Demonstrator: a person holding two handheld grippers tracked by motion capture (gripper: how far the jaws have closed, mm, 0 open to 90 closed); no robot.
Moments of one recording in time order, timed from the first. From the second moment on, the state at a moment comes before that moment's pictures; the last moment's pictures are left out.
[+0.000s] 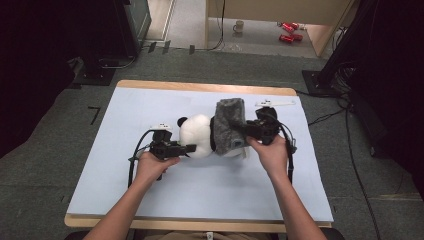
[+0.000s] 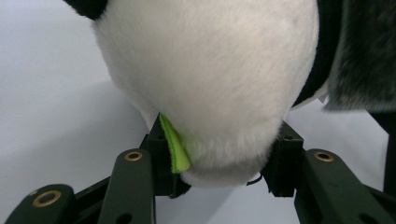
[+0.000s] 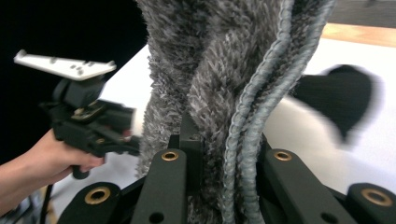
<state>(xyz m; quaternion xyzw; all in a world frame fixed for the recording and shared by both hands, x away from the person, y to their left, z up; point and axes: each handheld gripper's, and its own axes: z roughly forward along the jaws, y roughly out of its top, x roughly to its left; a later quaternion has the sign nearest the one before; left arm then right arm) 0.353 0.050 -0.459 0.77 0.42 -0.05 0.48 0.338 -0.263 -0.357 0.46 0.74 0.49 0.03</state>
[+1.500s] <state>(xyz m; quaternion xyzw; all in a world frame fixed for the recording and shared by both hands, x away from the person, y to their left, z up) 0.371 0.052 -0.466 0.78 0.41 -0.05 0.47 0.344 -0.255 -0.392 0.47 0.76 0.45 0.06</state>
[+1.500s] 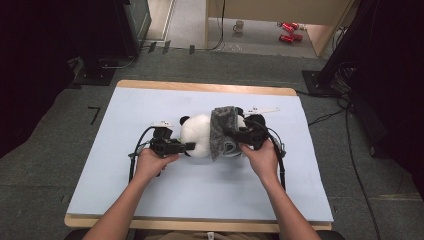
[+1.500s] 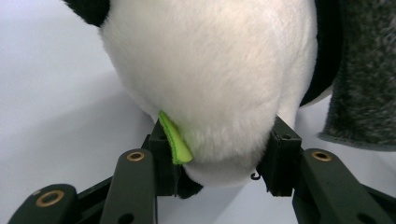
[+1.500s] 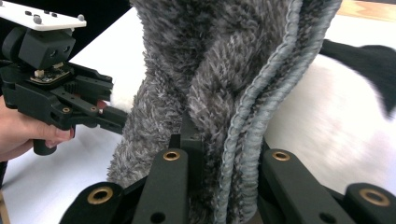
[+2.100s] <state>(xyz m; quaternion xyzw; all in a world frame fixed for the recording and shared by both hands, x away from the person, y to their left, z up) 0.390 0.056 -0.470 0.77 0.43 -0.09 0.47 0.338 -0.326 -0.397 0.54 0.71 0.44 0.10</state>
